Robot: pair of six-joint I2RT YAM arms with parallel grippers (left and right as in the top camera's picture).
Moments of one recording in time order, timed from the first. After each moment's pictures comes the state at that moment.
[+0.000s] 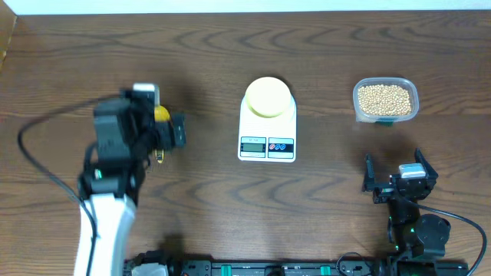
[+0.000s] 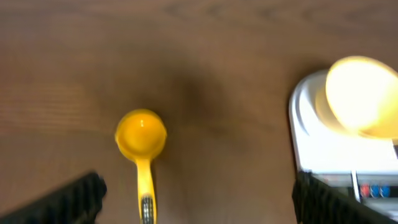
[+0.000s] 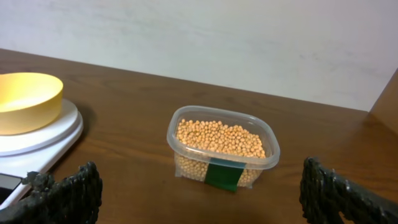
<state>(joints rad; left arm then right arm) 0.05 1.11 0.95 -0.60 0.15 0.01 -0.06 0.01 0.01 -0.06 -0.11 -0.14</state>
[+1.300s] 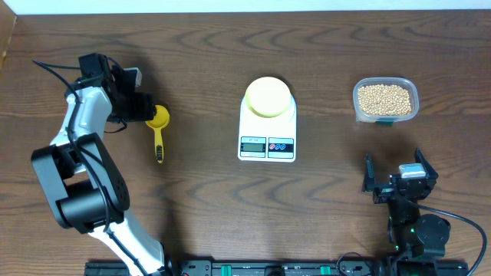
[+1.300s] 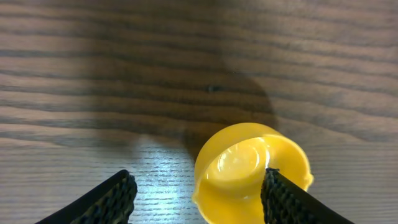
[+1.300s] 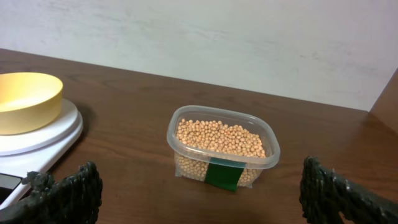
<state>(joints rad) 0.30 1.97 1.38 -0.70 0.24 0.24 -0.06 0.01 0.01 -0.06 -0.11 -0.14</state>
